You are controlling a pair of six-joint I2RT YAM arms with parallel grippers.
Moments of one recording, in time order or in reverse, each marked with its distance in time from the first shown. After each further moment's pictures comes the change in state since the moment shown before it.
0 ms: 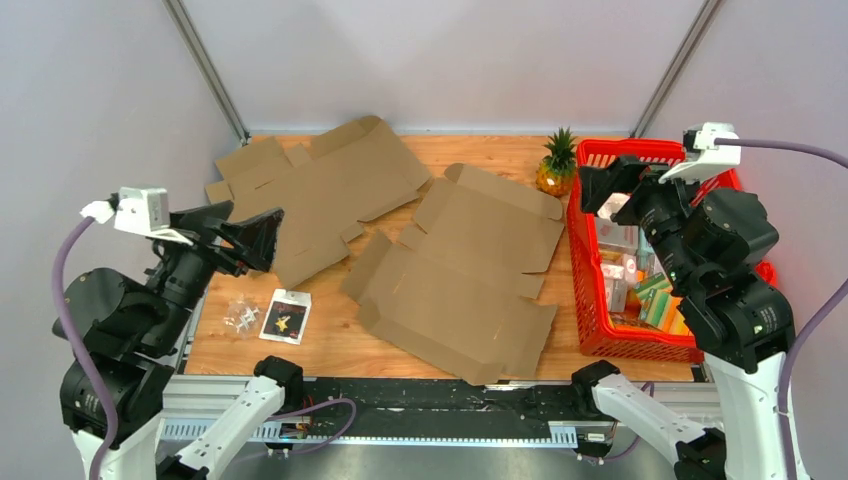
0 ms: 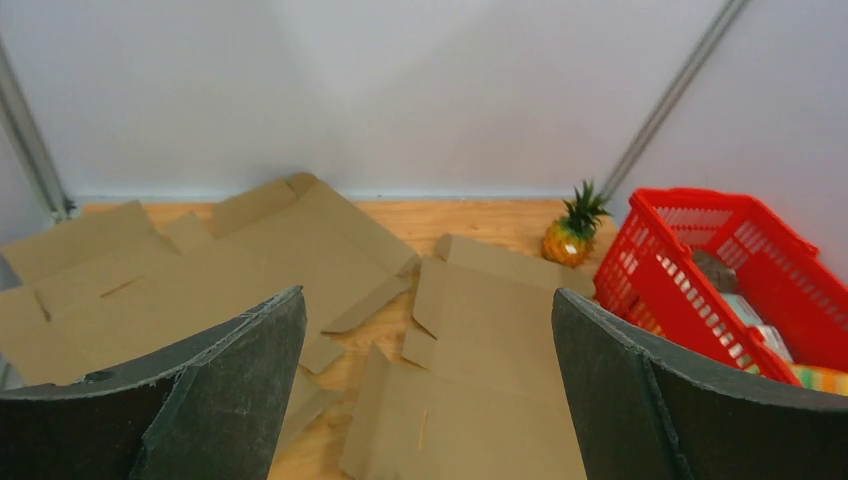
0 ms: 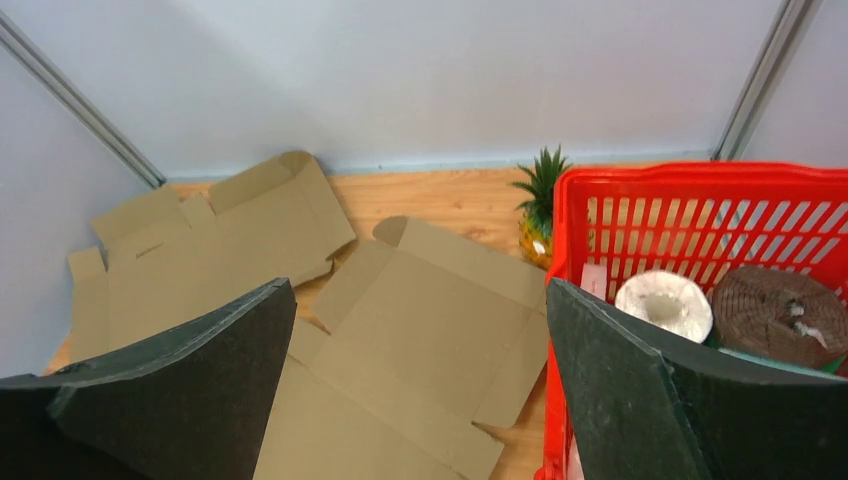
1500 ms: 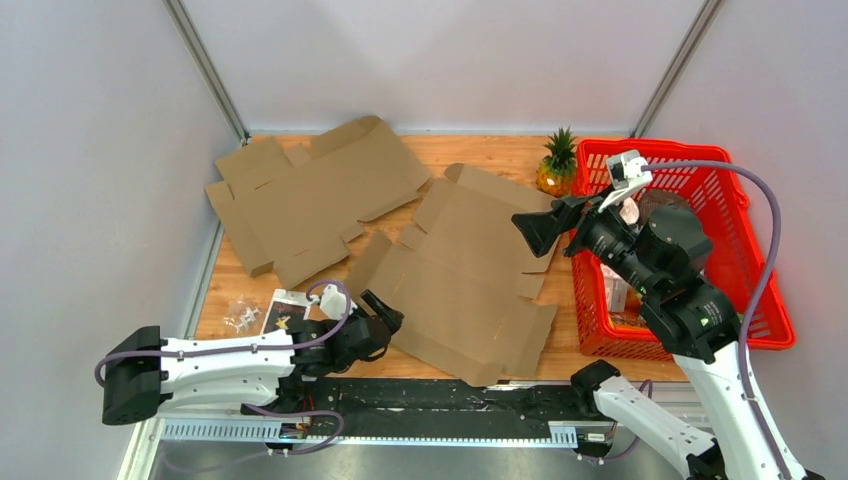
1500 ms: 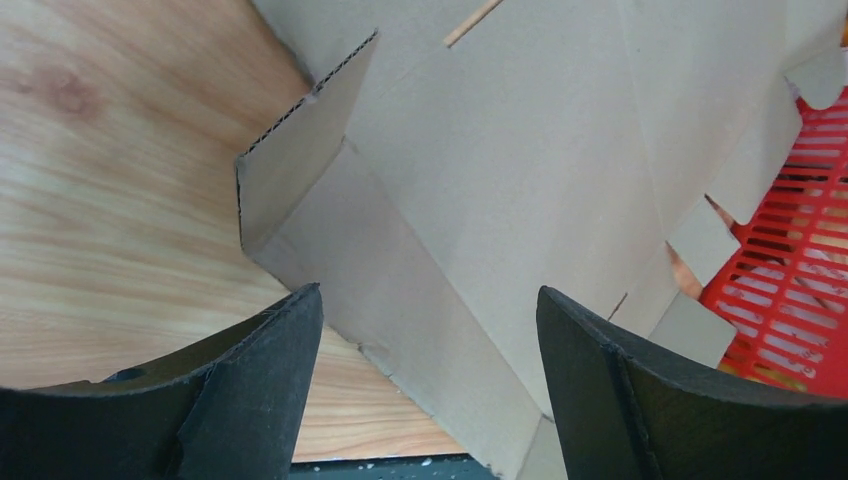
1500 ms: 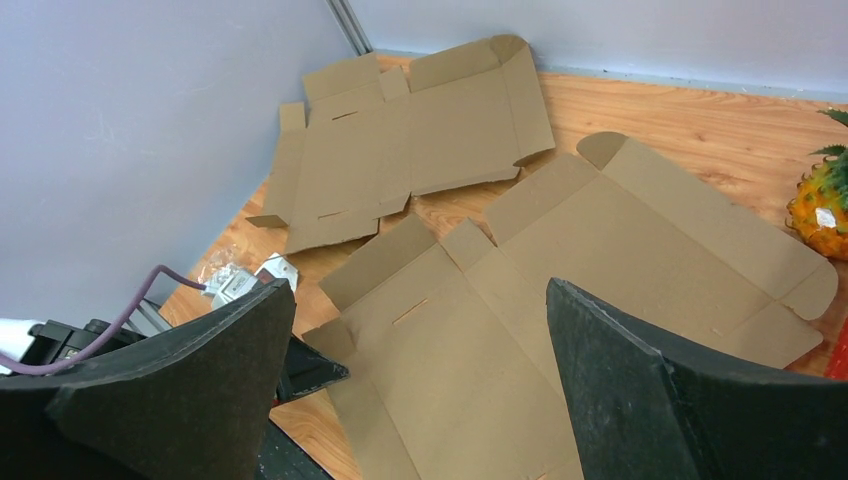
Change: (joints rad) left arm -0.895 0.275 -1.153 0.373 -0.586 -1.473; right arm 0.082 -0.106 -0.362 0.196 -0.413 0.126
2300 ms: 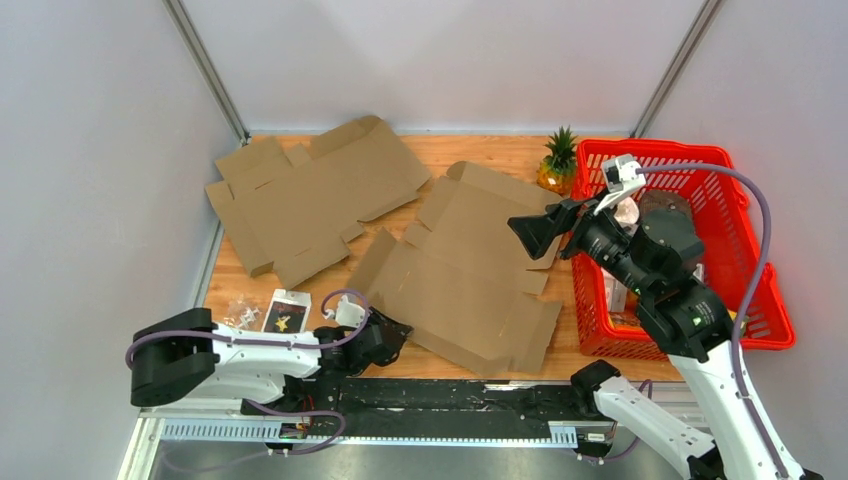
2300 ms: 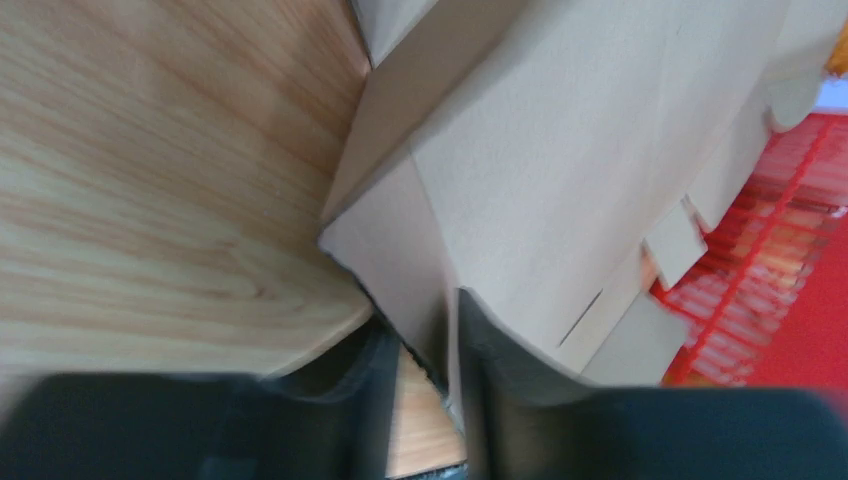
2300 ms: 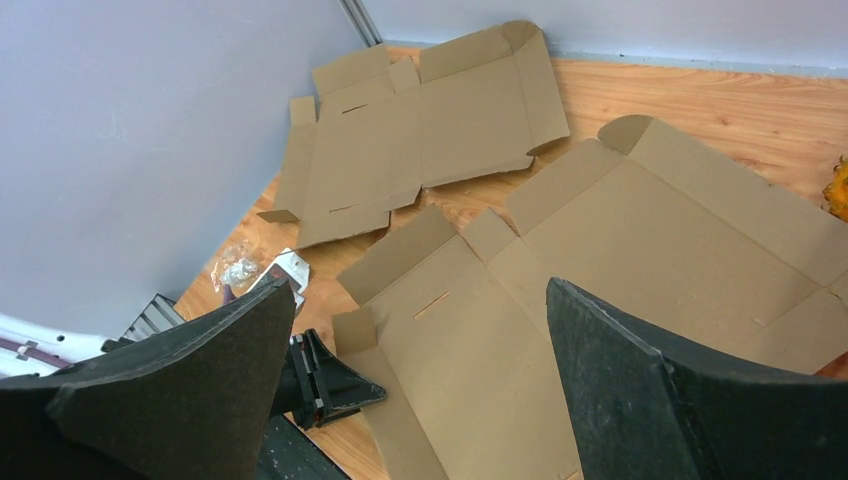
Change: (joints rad) left arm -0.030 0.225 -0.087 0.320 0.058 -0.213; right arm 0.004 -0.016 -0.047 0.028 -0.014 0.033
